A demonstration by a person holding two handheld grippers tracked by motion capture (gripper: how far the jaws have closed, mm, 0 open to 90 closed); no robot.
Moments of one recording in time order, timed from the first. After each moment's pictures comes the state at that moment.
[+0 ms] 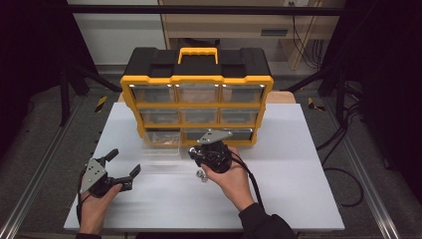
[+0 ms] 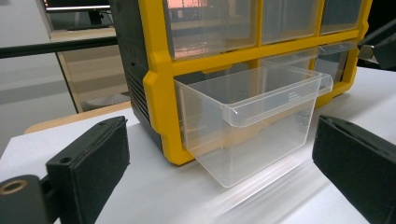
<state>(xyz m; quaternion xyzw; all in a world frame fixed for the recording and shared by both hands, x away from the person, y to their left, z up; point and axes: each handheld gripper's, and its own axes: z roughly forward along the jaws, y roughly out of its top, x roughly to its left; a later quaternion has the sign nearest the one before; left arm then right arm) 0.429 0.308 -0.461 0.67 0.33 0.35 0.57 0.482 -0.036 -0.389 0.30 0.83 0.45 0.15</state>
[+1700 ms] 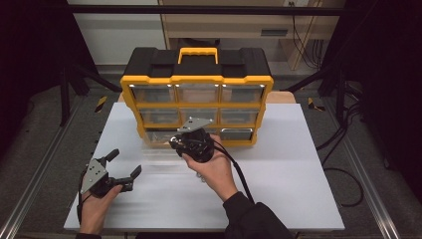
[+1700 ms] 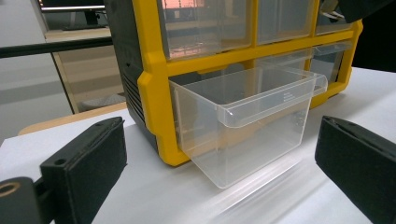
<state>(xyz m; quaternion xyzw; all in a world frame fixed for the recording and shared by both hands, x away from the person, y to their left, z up) 0.429 0.307 -0.461 0.67 0.33 0.34 0.57 0.492 0.008 -0.355 0.28 0.82 0.47 0.15</state>
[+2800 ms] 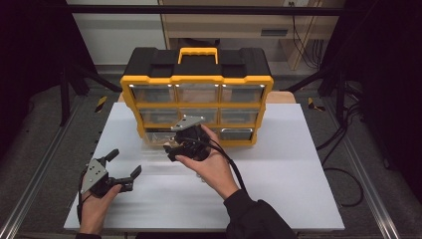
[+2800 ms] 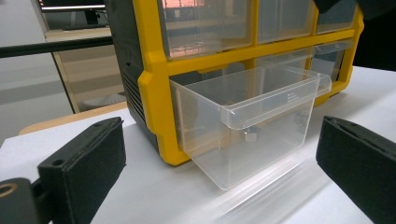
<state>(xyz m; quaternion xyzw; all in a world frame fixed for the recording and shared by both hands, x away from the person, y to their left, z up) 0.429 0.307 -0.462 0.67 0.33 0.34 0.57 0.492 0.019 -0.349 0.29 0.84 0.43 0.18</state>
